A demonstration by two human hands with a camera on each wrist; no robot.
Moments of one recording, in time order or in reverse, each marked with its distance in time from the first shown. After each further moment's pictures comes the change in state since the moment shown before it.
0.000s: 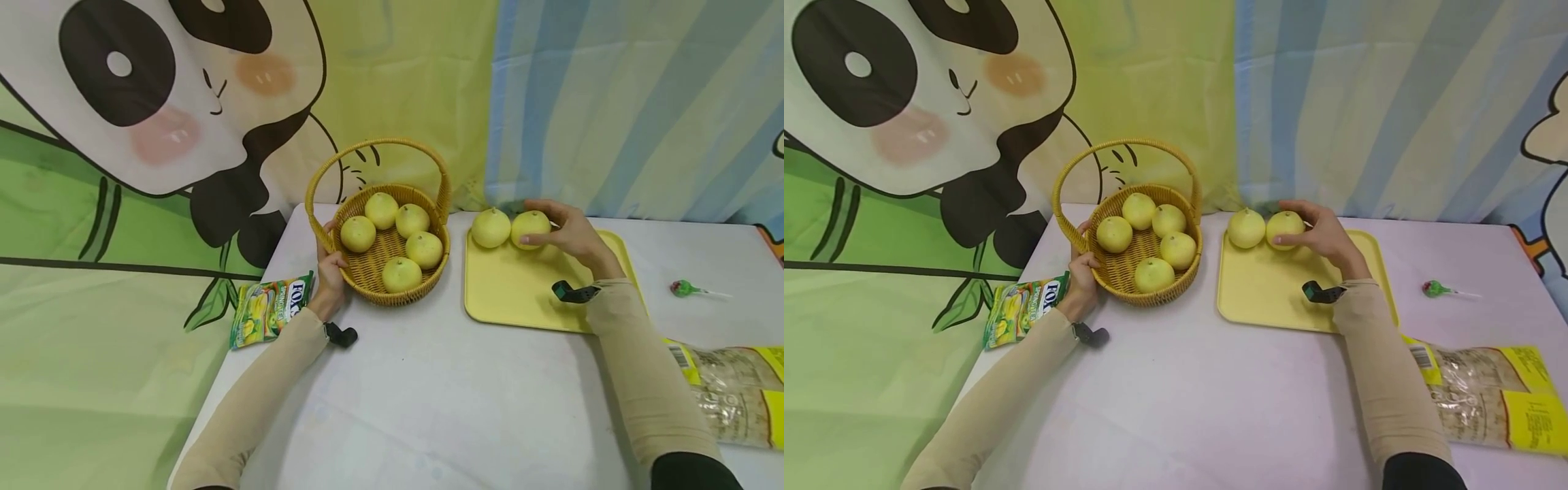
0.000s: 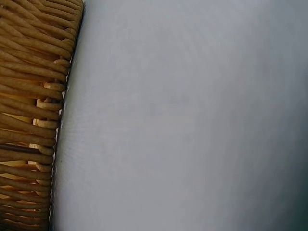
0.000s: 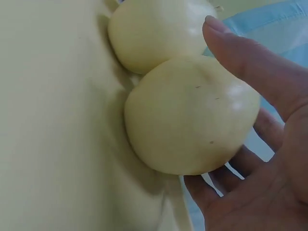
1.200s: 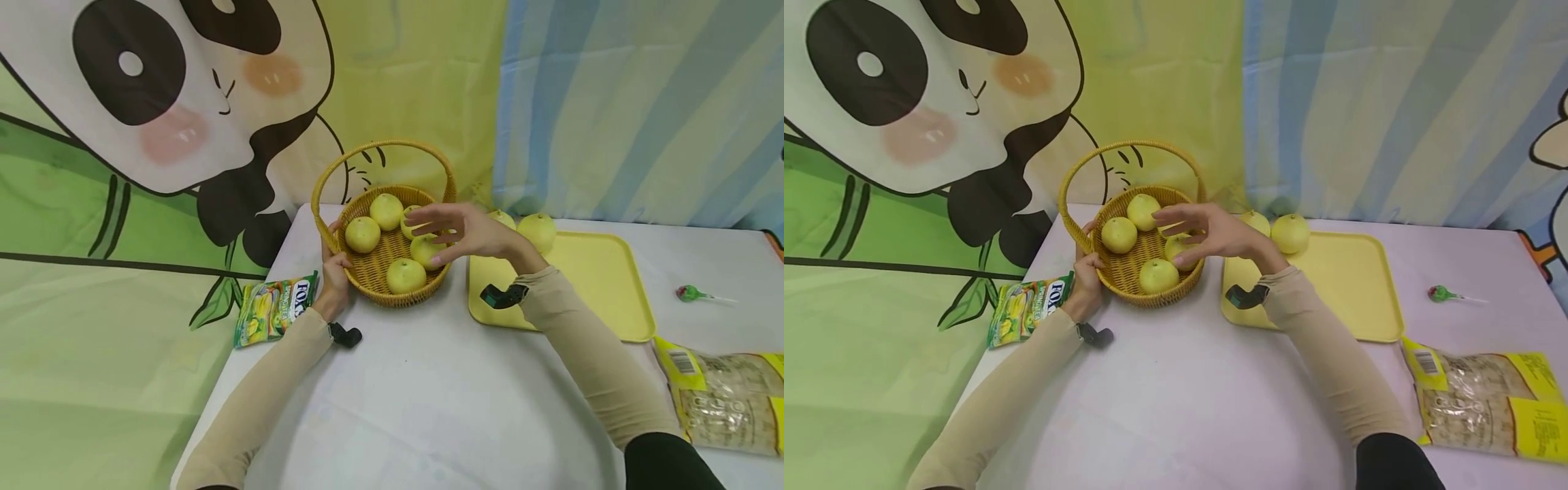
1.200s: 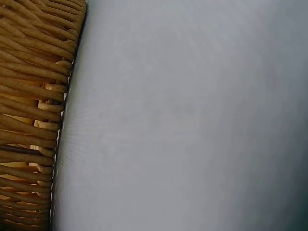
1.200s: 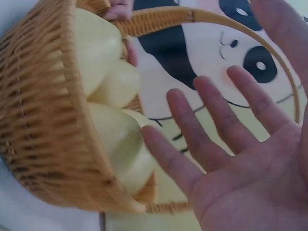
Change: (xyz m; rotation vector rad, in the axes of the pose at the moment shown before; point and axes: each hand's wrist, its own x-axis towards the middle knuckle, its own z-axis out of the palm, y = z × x) left_hand 0.001 -0.003 -0.001 -0.017 -0.007 0.007; right_hand 0.034 -0.138 0.119 0.243 -0.576 -0.400
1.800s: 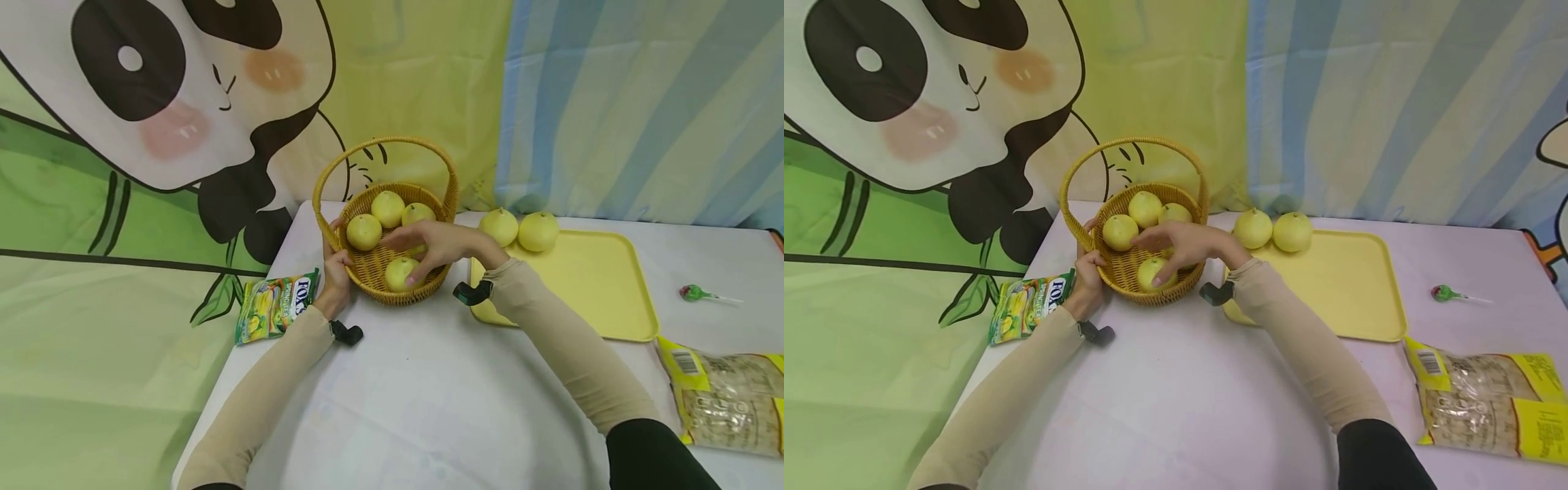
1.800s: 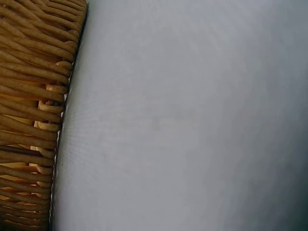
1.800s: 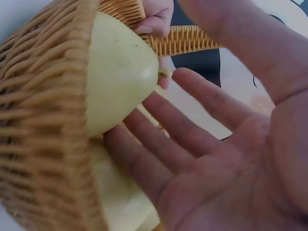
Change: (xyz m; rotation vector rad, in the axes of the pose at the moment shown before) left_hand -0.002 0.001 0.001 0.018 0.009 -0.003; right_hand 0.047 0.005 0.027 -0.256 -0.243 0.167
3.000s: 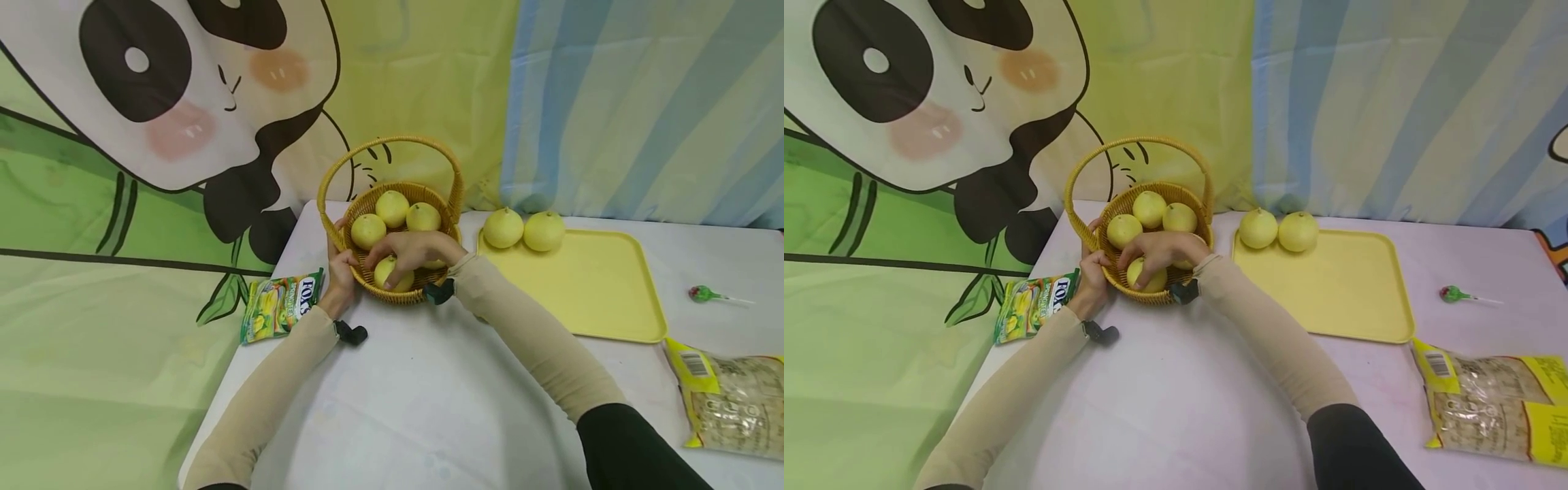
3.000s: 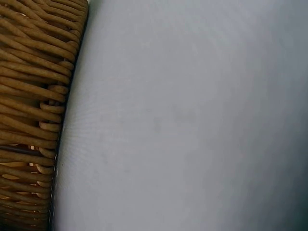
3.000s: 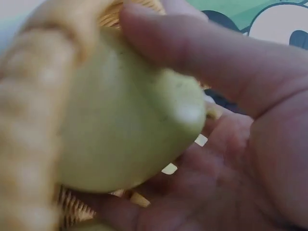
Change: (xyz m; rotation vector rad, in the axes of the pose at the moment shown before) left_hand 0.002 -0.002 0.000 0.021 -0.001 0.015; right_hand 0.058 -0.006 0.021 -0.015 -0.141 0.238
